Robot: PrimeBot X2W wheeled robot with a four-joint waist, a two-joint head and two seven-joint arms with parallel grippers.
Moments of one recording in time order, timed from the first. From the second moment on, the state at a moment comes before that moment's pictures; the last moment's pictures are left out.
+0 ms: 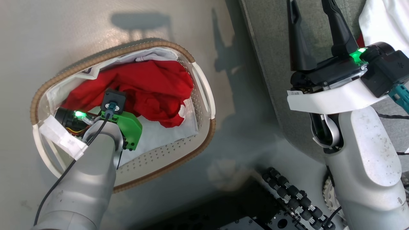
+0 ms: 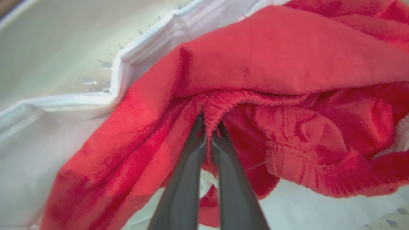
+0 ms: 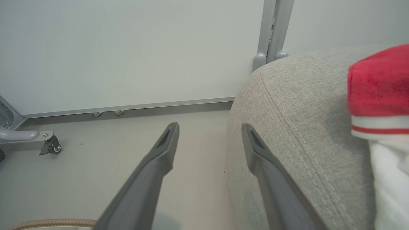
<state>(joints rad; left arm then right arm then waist) -0.84 0.09 -0.41 1.18 -0.07 0.02 -0.26 -0.60 -0.05 0.18 -0.02 0.27 0.13 -0.26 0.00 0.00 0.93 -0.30</state>
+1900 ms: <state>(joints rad) -0.22 0.05 -0.30 0.07 -0.29 -0.08 -0.26 -0.13 -0.07 0.26 0.21 0.23 0.13 -0.26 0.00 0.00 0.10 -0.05</state>
